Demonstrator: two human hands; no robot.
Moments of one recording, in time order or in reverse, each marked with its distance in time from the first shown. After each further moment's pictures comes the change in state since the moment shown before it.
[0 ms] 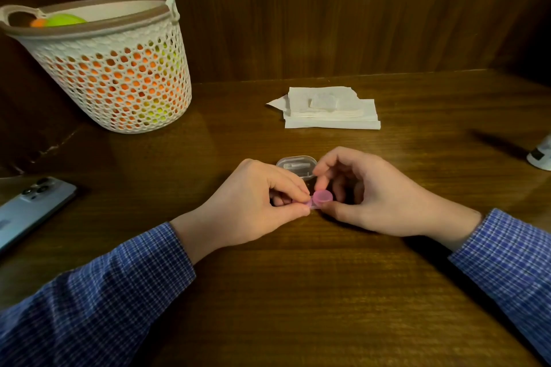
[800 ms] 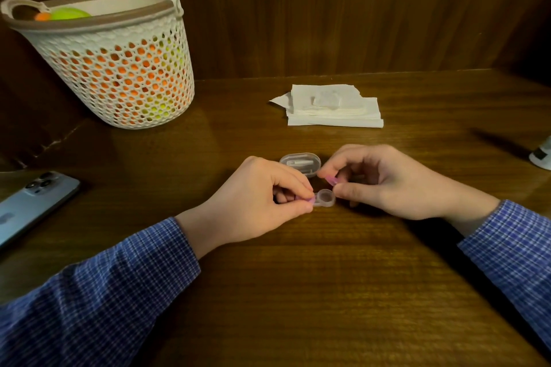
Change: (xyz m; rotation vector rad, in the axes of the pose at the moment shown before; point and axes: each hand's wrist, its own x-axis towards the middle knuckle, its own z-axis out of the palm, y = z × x) left_hand -0.001 -0.004 0.002 -0.004 0.013 -0.020; right_hand 0.003 -0.001 -0.020 0.080 -0.087 0.073
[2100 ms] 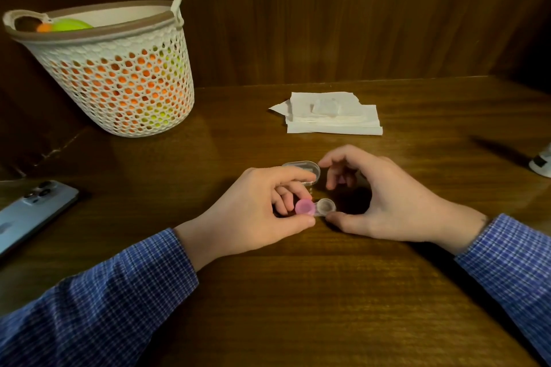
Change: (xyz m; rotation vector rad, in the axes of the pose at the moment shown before) left_hand -0.003 0.001 0.001 -0.085 -0.014 -0.070; right_hand -0.004 -0.006 0.013 -0.341 0.132 -0.107
